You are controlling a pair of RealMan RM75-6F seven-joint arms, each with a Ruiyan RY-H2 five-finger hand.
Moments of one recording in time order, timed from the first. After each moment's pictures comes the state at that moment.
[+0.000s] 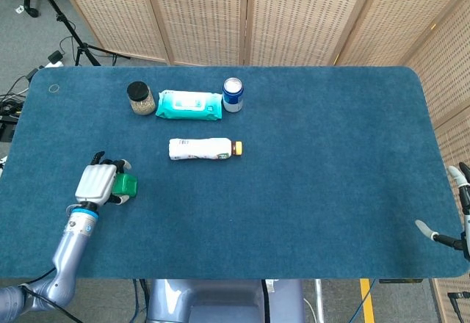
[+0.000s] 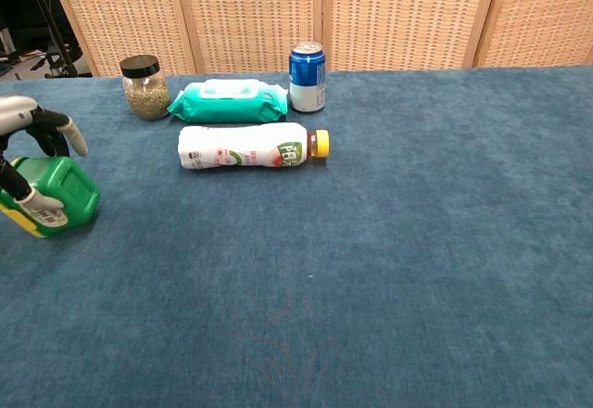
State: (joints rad) left arm -0.55 -1.38 -0.14 -1.65 0.95 1.13 0.41; right arm 0.04 -0.99 0.14 -1.69 -1.45 1.54 0.30
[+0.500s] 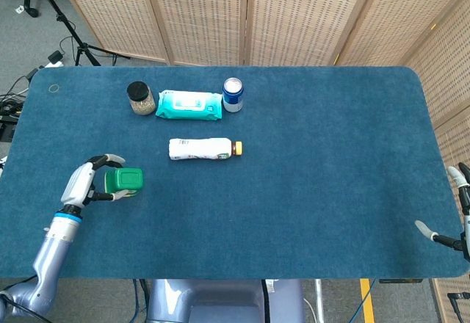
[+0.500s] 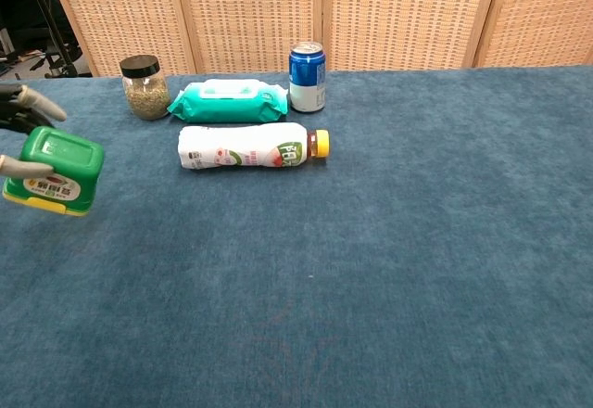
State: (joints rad) left arm -0.43 -1.37 -0.15 -1.48 1.23 1.12 -0.42; right arm 0.03 -0.99 0.14 -1.69 -1.46 1.54 0.30
